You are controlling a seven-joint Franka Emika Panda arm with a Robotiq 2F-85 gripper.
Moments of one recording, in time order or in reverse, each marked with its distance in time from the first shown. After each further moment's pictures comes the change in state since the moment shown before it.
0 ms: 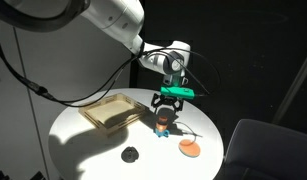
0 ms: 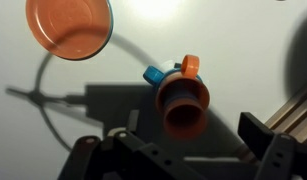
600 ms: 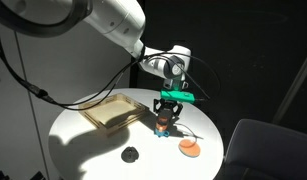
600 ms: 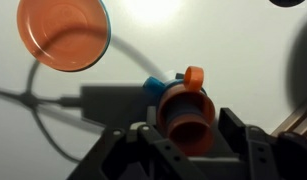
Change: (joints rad) arm -0.003 0.023 -0.007 0.002 0.000 -0.001 0.000
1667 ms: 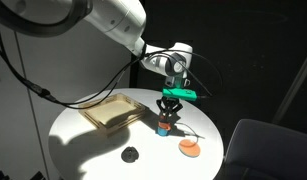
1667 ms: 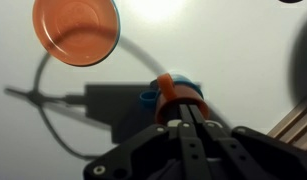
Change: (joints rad) arm -0.004 -0.001 -0.001 0.025 0.000 -0.003 0.000
